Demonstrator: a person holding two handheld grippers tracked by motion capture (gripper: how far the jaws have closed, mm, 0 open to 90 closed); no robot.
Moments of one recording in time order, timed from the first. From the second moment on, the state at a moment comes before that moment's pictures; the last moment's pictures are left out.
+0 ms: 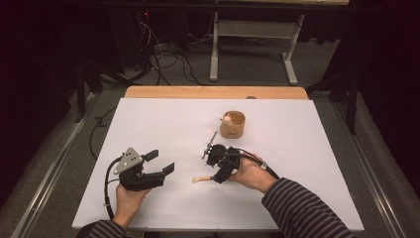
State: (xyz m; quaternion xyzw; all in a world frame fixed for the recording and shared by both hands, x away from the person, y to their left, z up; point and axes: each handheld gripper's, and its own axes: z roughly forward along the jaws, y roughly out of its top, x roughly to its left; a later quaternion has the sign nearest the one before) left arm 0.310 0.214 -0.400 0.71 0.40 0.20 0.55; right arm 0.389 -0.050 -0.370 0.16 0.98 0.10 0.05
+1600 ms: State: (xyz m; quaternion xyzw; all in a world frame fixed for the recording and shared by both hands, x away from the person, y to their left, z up) left arm 0.310 0.213 -0.400 0.71 0.40 0.20 0.55; right arm 0.395 -0.040 -0.395 0.16 0.99 0.04 0.03
